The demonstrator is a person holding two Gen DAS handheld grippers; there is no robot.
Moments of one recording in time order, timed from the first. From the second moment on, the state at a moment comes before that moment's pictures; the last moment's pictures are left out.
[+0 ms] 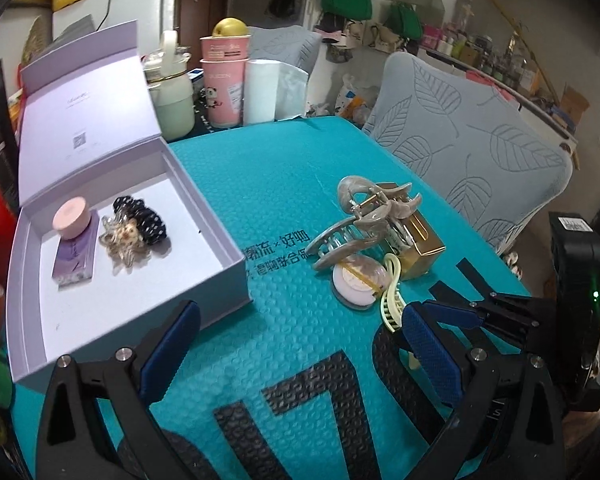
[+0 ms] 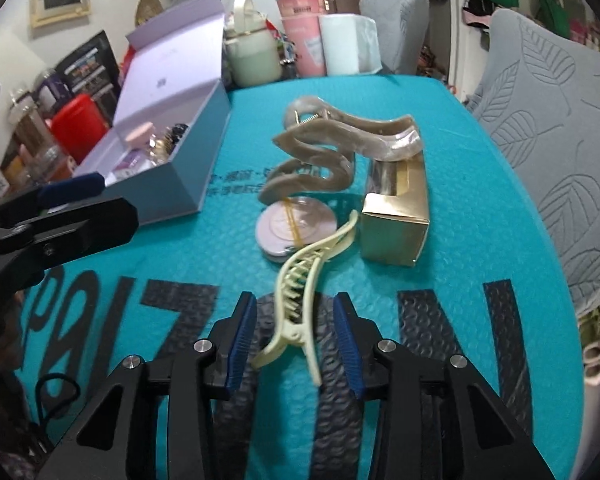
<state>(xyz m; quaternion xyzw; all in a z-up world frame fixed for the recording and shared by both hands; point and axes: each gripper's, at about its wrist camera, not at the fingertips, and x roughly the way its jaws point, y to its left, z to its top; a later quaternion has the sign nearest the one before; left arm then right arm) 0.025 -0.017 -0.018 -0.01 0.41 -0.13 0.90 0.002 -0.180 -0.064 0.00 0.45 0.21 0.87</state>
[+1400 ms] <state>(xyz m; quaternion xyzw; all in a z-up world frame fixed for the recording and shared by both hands) 0.084 -0.100 -0.076 0.00 0.47 -0.08 0.88 0.001 -0.264 -0.070 0.06 0.45 0.17 0.87</state>
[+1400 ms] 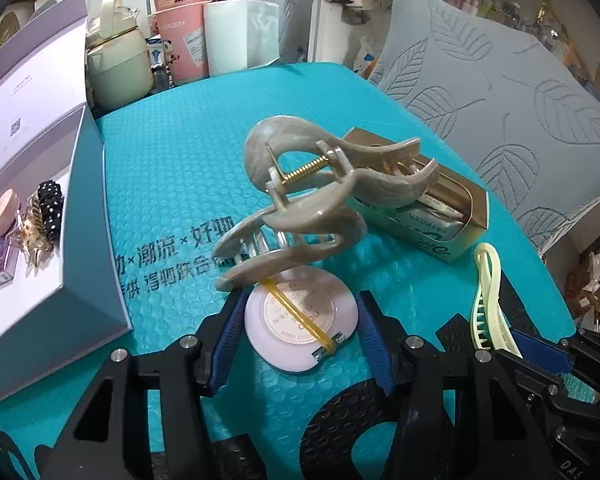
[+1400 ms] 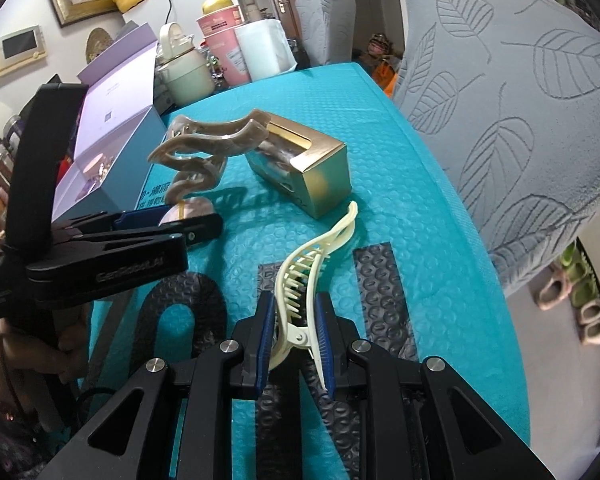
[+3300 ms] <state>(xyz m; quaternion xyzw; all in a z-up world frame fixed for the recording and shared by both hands) 0.010 -0.091 -0.075 0.05 0.47 -0.15 0.87 -0.034 -0.231 -0.071 -0.03 0.44 0.18 0.88</state>
